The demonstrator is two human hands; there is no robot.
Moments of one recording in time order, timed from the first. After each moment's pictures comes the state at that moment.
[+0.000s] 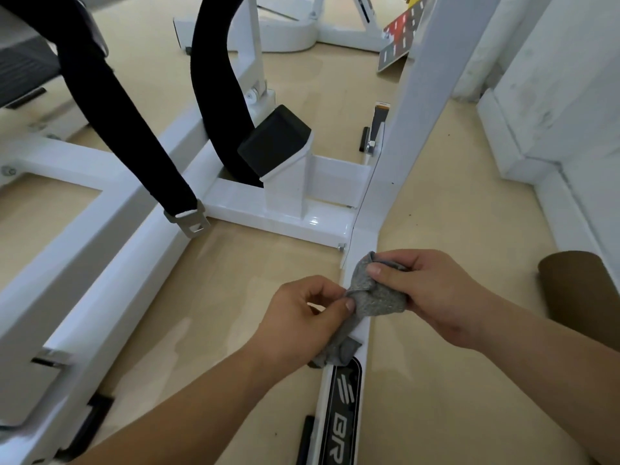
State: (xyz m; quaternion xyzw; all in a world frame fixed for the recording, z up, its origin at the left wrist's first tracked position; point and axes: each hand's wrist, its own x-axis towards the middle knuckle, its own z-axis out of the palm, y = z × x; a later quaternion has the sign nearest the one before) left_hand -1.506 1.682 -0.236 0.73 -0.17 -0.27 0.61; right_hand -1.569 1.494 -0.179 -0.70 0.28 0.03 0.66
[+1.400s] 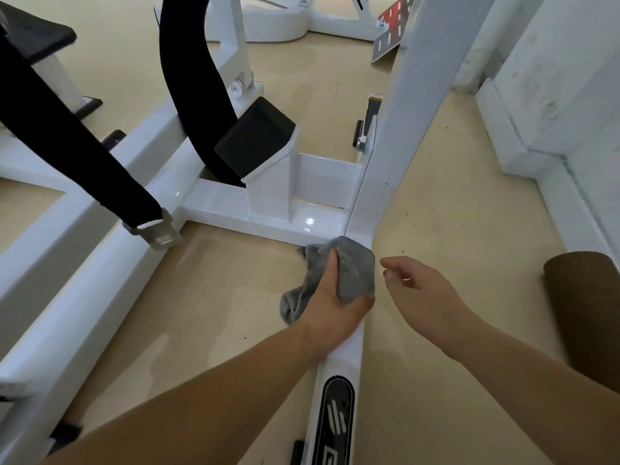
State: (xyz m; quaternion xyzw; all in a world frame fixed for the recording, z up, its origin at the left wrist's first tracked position) left_hand -1.485 1.603 -0.276 0.75 -0.14 -0.39 0.52; right_hand -1.560 1.462 -0.235 -0.84 0.33 -0.02 0.43
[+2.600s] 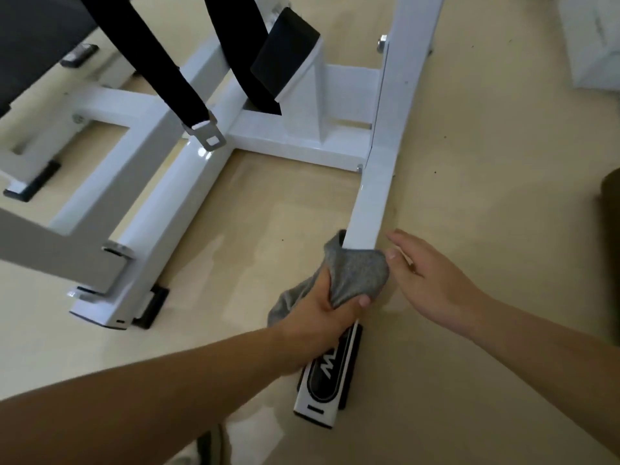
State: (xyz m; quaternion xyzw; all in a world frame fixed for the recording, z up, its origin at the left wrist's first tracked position) left_hand -1.616 1.710 -0.284 0.74 -0.12 -0.40 0.53; right_hand -1.661 1.511 -0.264 -0.89 0.18 0.08 0.42
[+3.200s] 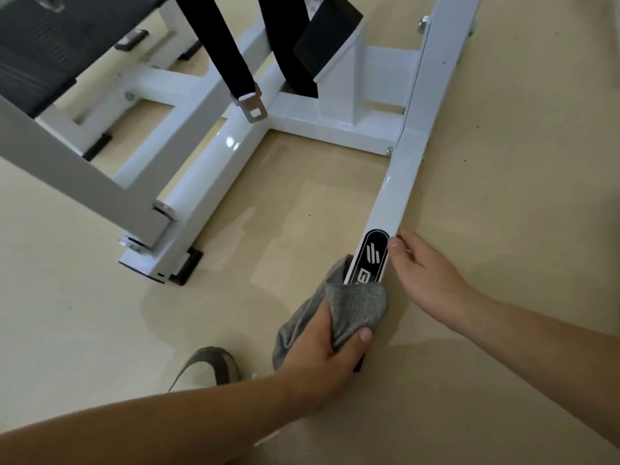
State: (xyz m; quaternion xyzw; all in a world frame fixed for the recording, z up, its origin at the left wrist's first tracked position) left_hand -1.704 1.767 -0.282 0.81 -0.10 -0.30 0.50; right_hand -1.678 1.558 -0.264 -0.84 0.21 0.09 0.50
